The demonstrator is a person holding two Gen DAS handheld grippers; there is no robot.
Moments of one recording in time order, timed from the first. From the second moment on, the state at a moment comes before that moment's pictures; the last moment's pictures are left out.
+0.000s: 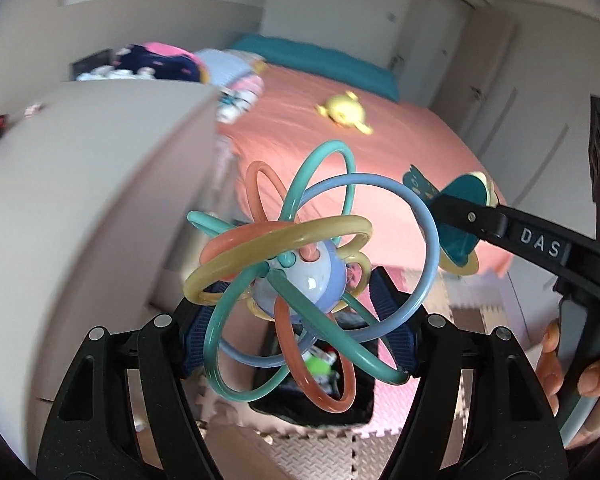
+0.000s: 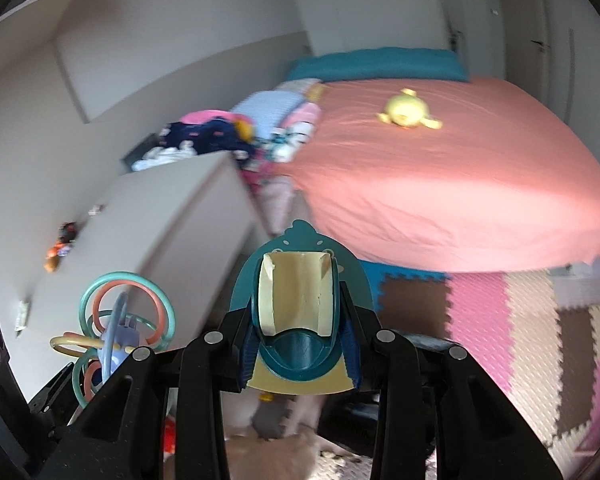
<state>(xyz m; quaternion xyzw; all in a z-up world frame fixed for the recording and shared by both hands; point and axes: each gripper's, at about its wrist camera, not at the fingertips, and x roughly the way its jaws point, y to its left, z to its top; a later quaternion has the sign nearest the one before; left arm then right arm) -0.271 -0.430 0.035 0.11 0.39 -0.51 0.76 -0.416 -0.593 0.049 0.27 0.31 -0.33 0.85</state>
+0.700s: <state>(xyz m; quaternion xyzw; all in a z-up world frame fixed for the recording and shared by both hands) -0.316 -0.494 -0.024 0.20 0.41 -0.51 0.73 -0.475 -0.647 0.002 0.29 0.32 -0.44 0.79</state>
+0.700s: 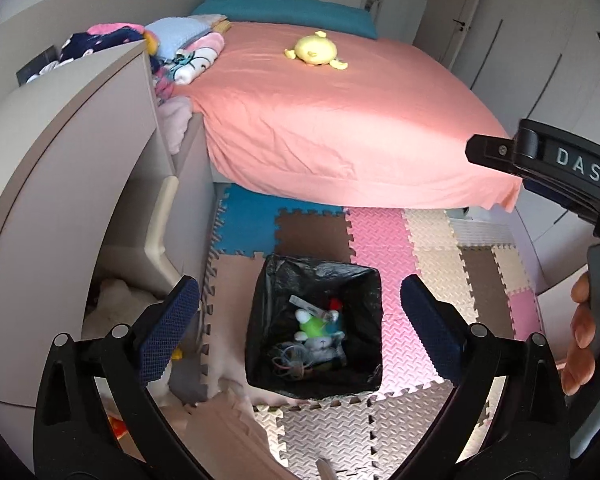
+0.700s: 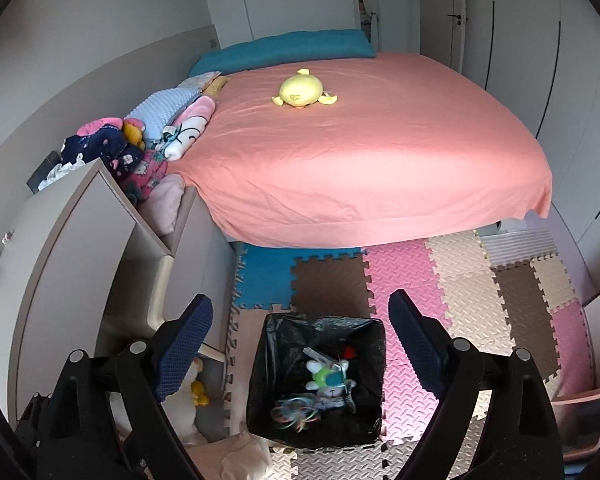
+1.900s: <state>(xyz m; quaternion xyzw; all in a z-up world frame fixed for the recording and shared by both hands) -0.156 -0.370 0.067 0.10 0.38 -0.41 0.82 -0.280 -0.527 0.098 0.18 0.32 -0.25 0.90</state>
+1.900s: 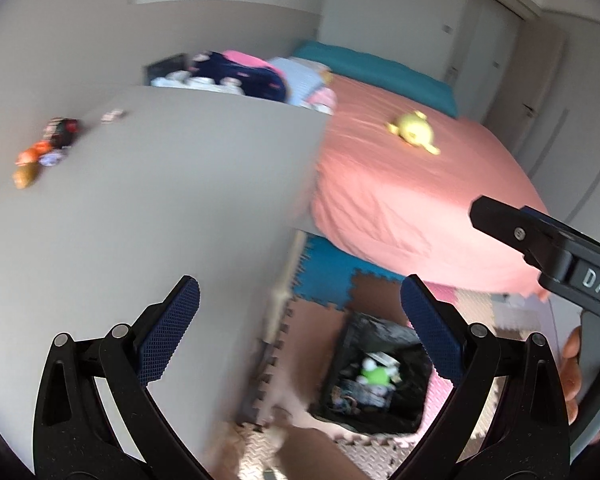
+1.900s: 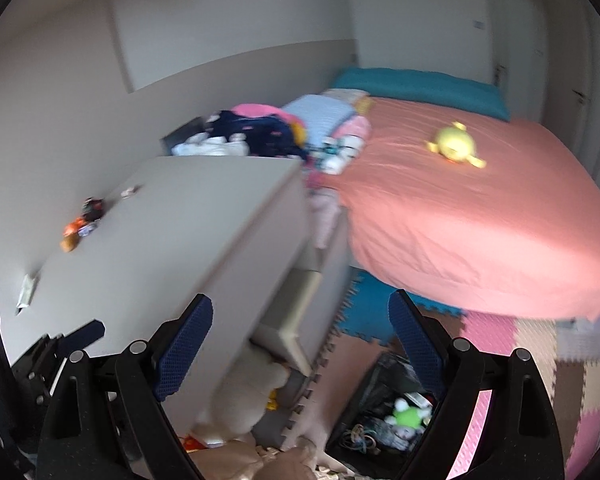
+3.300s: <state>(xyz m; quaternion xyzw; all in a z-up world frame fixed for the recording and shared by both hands) 0.194 -0.184 0.043 -0.03 0.39 -0.16 0.90 0.182 -0.367 0.066 0.11 0.42 0.00 0.90</state>
